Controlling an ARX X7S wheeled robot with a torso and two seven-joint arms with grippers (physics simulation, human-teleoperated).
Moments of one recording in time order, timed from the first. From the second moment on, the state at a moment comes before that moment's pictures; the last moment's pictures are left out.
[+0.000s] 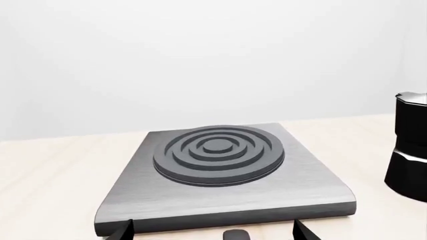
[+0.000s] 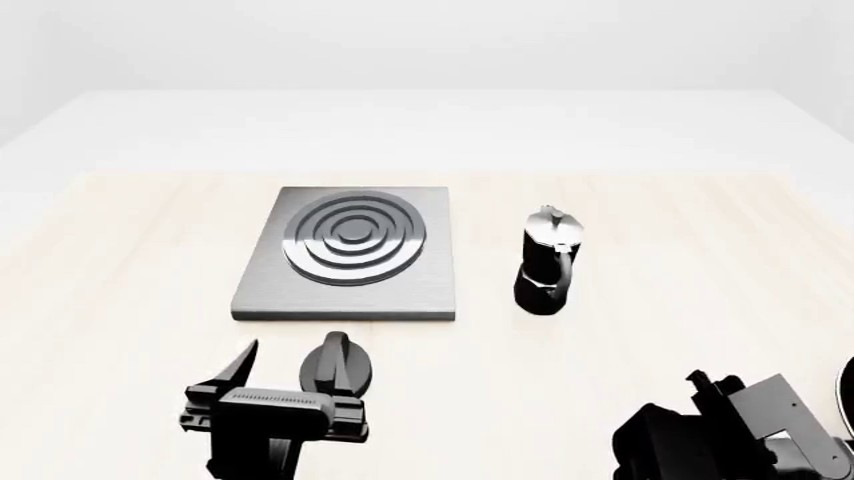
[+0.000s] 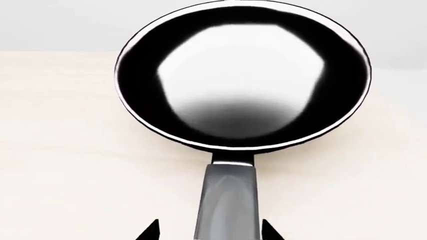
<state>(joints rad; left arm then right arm) -0.02 -0.28 0.32 0.17 -0.20 -0.05 -0.30 0.47 0.14 0.09 0.62 0.37 -0.09 1.26</state>
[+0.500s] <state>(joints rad) -0.02 -0.29 0.33 0.16 -0.21 -0.05 -0.30 0.38 0.17 0.05 0.42 0.37 -0.02 1.31</state>
